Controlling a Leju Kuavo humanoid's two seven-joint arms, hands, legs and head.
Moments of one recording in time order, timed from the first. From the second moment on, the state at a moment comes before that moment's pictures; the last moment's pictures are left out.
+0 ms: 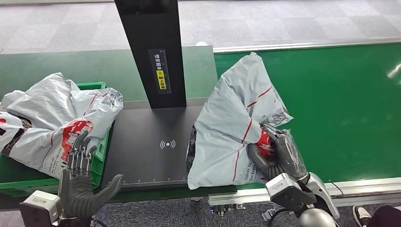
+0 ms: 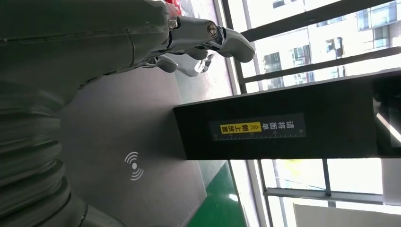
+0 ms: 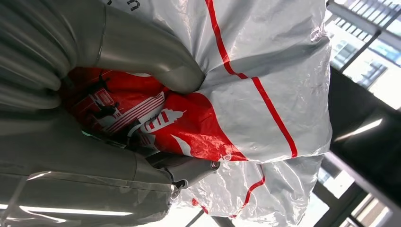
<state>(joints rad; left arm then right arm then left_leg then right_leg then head) 0.34 -0.08 -0.20 -1.96 -0.27 0.13 -0.26 0.01 -0.26 0.26 -1.88 0.43 -0.11 -0.27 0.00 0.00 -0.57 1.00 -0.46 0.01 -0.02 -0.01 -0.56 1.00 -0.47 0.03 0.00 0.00</state>
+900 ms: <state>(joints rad) 0.31 -0.01 -0.13 -1.94 -0.33 0.68 -0.40 -0.24 -0.33 0.36 -1.69 0.31 -0.19 -0.27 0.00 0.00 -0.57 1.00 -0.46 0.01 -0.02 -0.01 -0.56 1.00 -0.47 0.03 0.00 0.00</state>
